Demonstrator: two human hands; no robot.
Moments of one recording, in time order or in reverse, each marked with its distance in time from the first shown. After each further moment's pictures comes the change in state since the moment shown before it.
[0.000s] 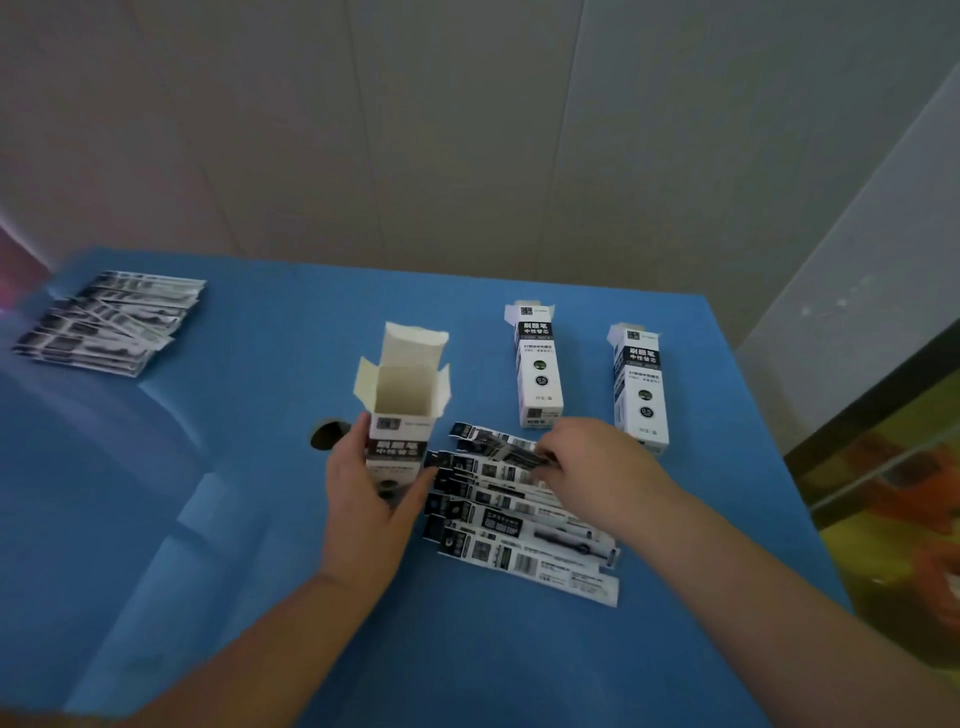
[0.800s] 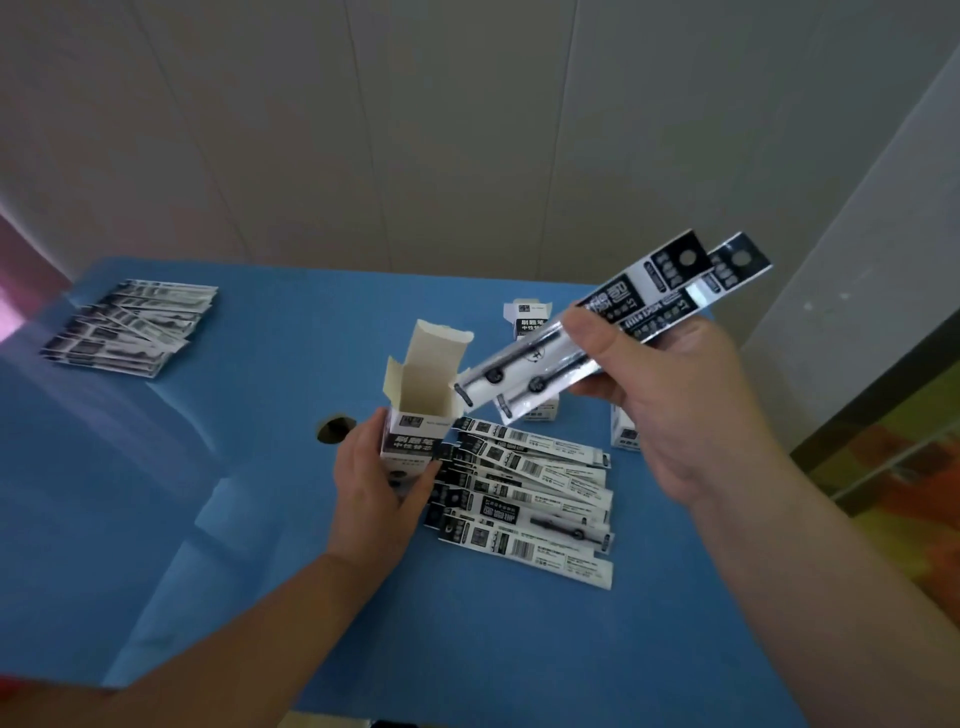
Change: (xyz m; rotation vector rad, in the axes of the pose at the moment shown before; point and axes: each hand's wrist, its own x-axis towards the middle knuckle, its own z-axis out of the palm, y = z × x) left_hand -0.004 -0.007 0.004 0.221 -0.034 0.192; right_hand -0.049 -0.034 -0.097 1.468 0.467 -0.004
